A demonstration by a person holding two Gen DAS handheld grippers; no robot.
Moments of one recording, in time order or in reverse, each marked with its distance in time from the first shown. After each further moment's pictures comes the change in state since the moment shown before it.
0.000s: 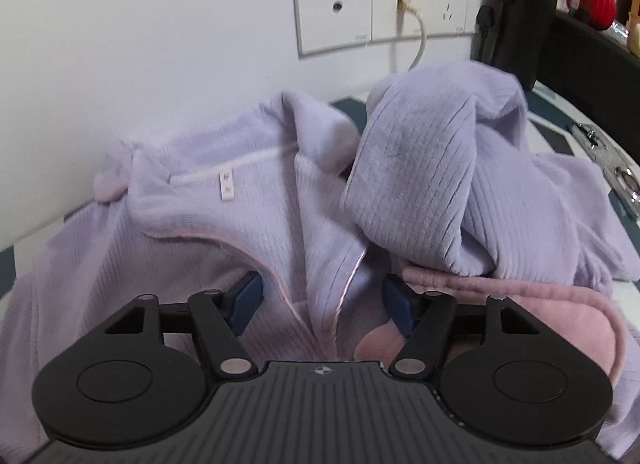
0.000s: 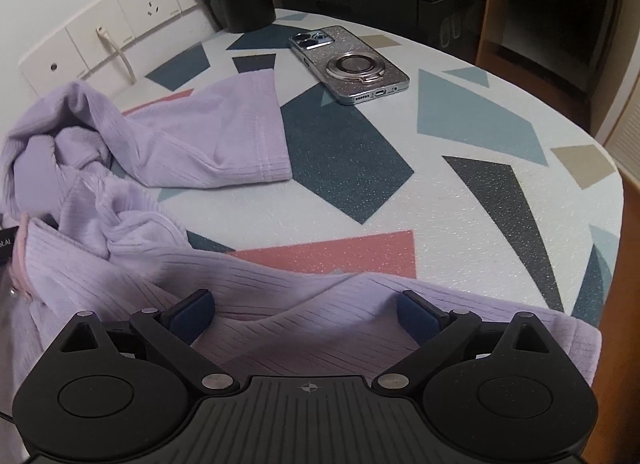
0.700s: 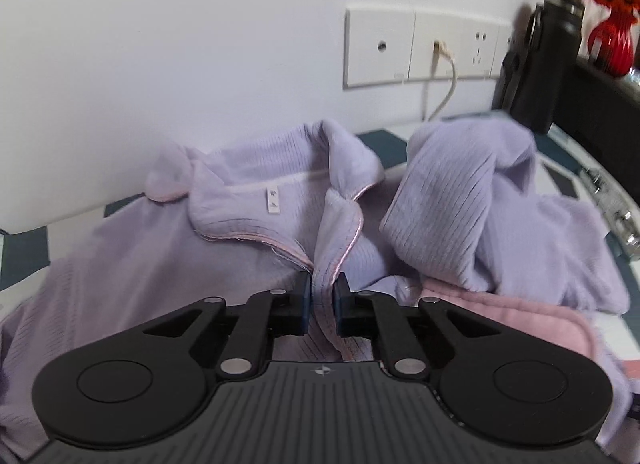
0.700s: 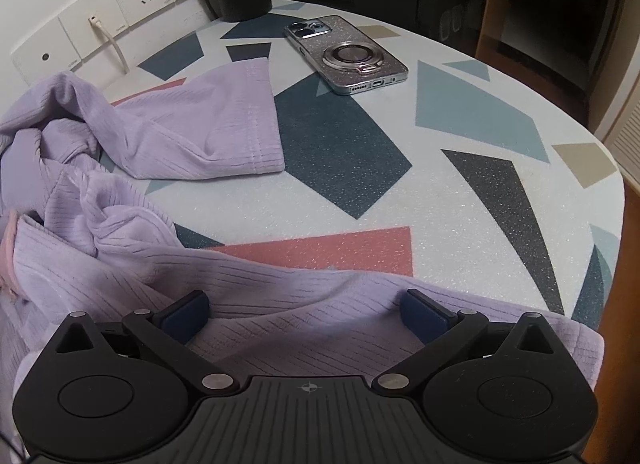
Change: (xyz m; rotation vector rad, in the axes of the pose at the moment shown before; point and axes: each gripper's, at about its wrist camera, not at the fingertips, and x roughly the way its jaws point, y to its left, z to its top) left arm -0.041 0.025 -0.008 -0.084 -0.085 0.029; right arm 0.008 -0.005 0.005 0.015 0.026 -0.012
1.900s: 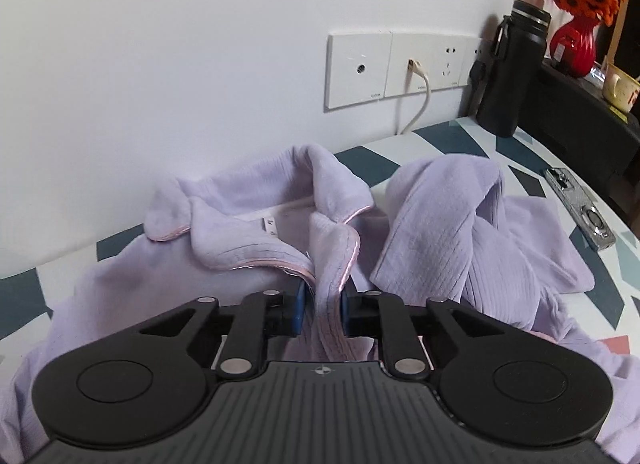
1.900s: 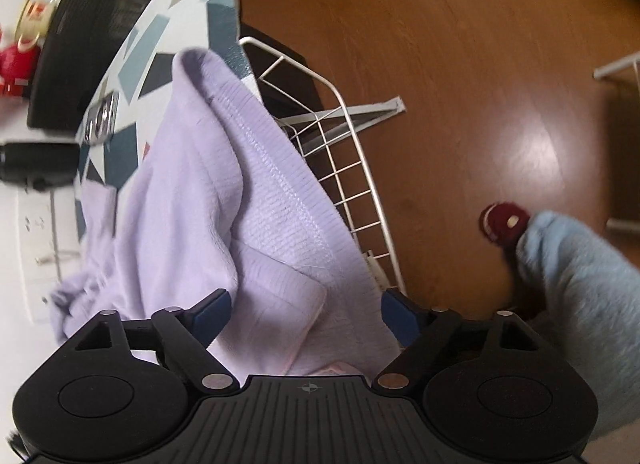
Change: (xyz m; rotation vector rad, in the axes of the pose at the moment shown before) left arm 0.000 0.025 0.019 0.093 0.016 -0.107; right arm -0.090 -0.123 -0.210 1.110 0.107 0.231
